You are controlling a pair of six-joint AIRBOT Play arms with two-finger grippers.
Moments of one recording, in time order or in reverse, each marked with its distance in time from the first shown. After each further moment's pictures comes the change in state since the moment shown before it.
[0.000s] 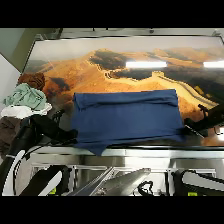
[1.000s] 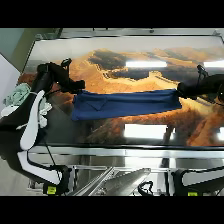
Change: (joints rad) left arm -0.077 -0.828 0.986 0.124 -0.192 0.030; right arm 0.205 -0.279 0.478 0.282 0.333 -0.093
